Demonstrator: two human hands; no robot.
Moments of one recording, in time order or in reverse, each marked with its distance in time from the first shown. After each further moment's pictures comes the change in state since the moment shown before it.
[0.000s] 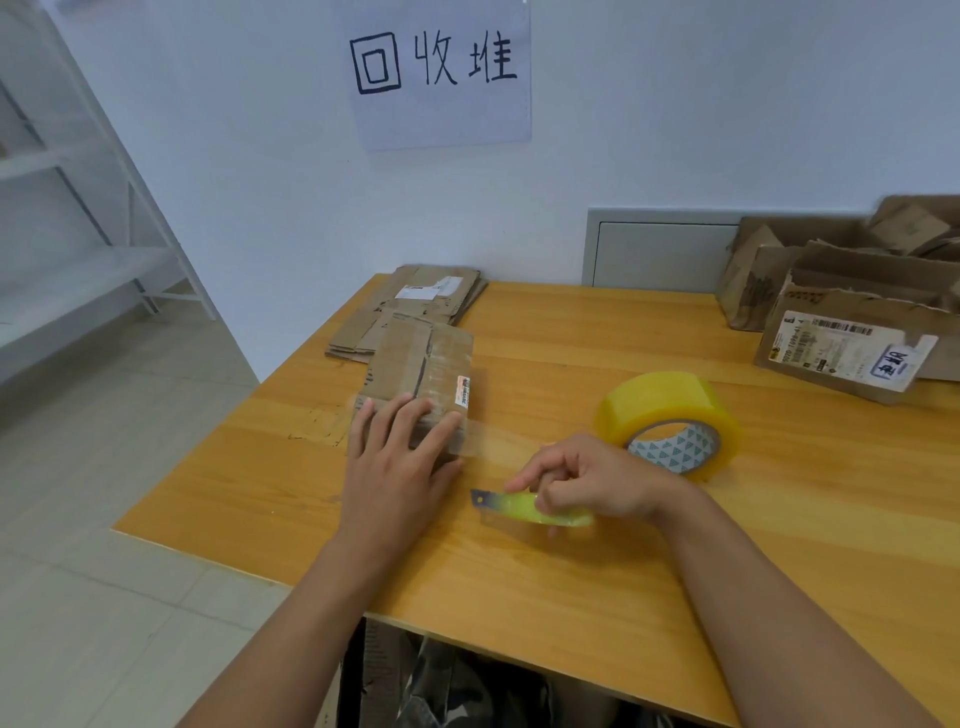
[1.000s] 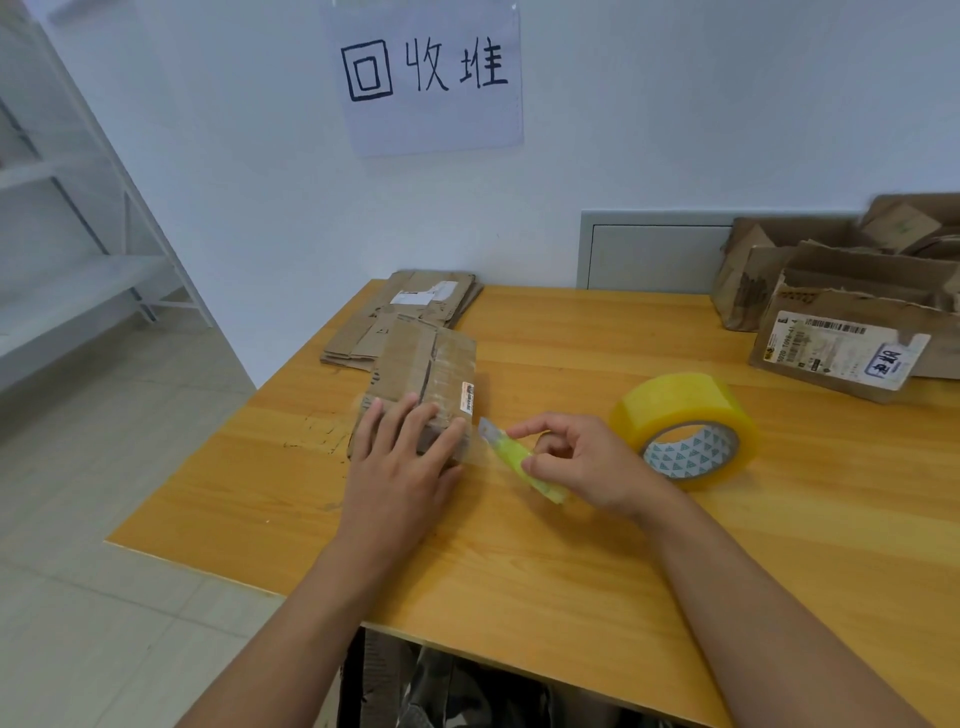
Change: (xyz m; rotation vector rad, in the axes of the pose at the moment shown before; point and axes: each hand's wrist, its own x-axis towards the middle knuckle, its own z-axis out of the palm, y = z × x) left_hand 0.005 0.005 0.000 0.075 -0.031 0.082; right_hand 0.007 0.001 0.002 -0.064 0.398 -0.089
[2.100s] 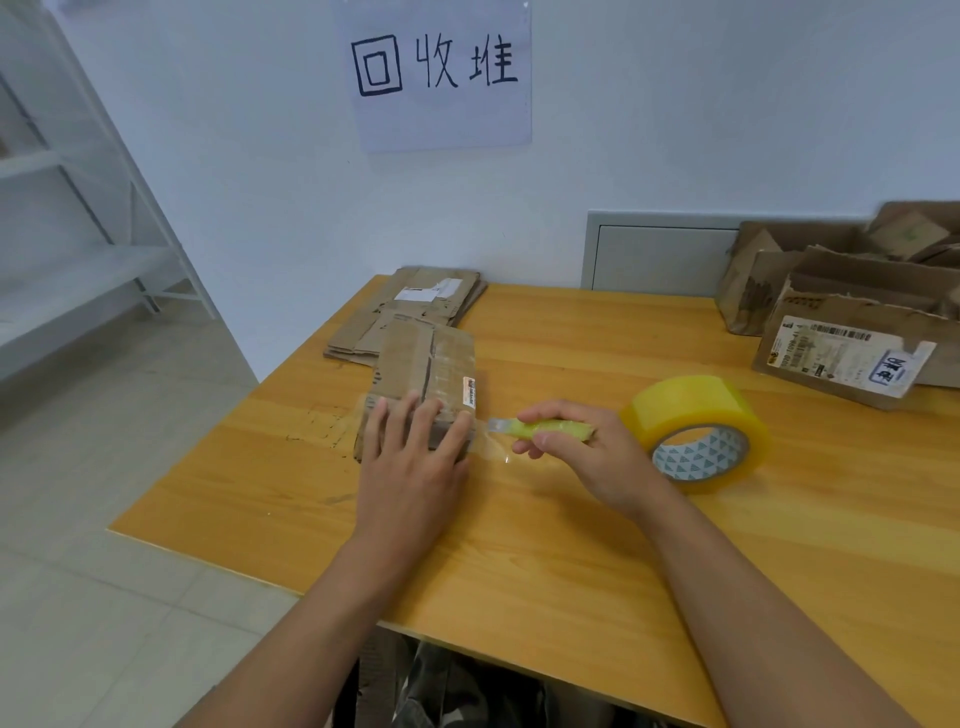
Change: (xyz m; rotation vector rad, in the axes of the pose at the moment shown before) left_hand 0.003 0.015 0.000 0.057 -0.037 -0.090; right_hand -0.005 -0.007 0.000 0.145 0.109 -0.121
